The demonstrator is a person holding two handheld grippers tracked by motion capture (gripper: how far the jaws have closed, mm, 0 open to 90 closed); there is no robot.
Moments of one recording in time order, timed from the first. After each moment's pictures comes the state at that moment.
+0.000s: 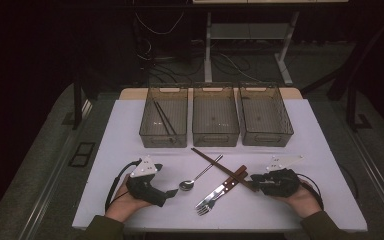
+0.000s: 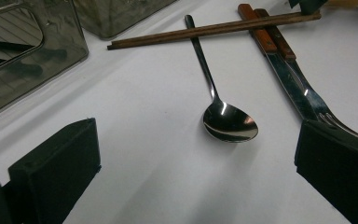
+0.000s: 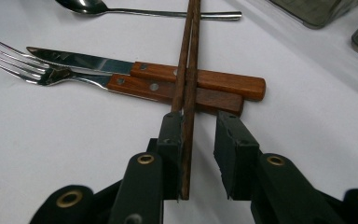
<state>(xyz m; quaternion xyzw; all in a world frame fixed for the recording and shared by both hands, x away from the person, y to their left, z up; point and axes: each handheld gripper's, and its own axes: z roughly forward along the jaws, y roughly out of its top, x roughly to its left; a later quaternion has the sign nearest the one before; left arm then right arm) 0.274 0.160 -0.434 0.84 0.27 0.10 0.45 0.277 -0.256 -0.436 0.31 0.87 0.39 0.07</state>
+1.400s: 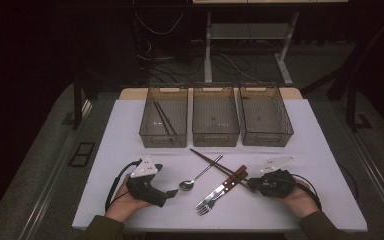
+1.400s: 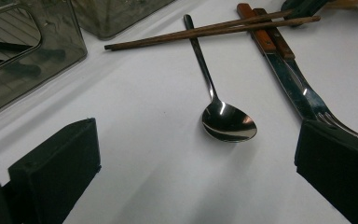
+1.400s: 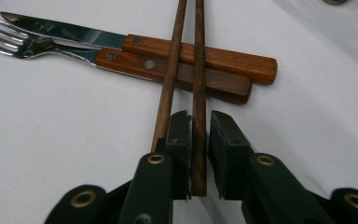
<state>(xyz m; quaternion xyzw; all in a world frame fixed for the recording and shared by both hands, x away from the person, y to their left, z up) 0.274 0.159 -0.435 0.84 0.27 0.10 0.45 0.280 -0.247 -0.445 0.30 0.89 0.35 0.07</state>
